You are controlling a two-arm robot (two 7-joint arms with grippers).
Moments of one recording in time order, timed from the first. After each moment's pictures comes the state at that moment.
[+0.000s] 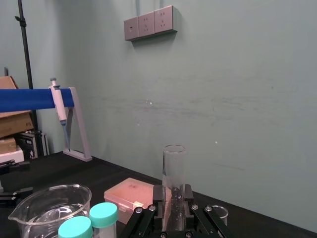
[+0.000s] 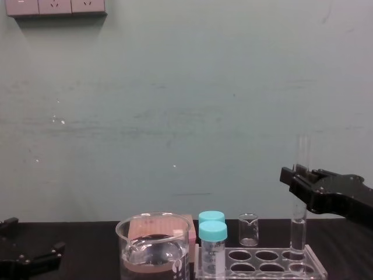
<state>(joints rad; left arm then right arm) -0.20 0.60 0.45 -1.41 -0.25 -0.12 0.03 0.29 0.29 -0.26 -1.28 0.38 -0.26 0.46</state>
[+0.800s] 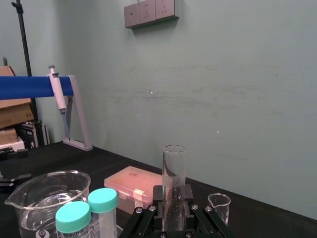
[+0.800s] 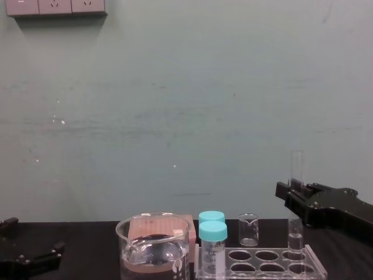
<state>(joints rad) -0.20 0.60 0.45 -1.41 -0.25 -0.12 0.03 0.30 0.28 -0.27 -1.22 0.36 -0.27 0.47</state>
